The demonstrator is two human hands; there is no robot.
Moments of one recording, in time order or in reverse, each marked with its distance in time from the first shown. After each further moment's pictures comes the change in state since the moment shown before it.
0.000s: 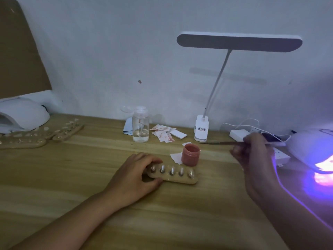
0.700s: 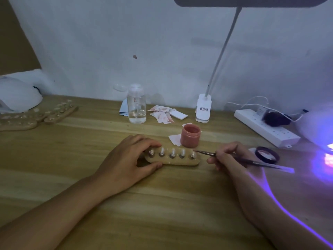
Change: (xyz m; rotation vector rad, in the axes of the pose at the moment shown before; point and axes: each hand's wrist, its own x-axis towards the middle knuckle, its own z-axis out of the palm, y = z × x) left_hand -0.002 0.004 -0.002 0.098 0.003 0.082; right_hand -0.044 0.042 -0.020 -0.115 -0.356 0.046
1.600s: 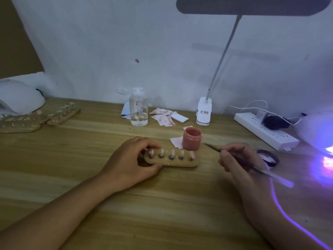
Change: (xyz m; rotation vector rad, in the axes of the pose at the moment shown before) left_hand 0.003 -0.001 -0.001 -0.158 0.006 -0.127; right_hand -0.006 -0.007 0.001 -0.120 0.049 -0.166
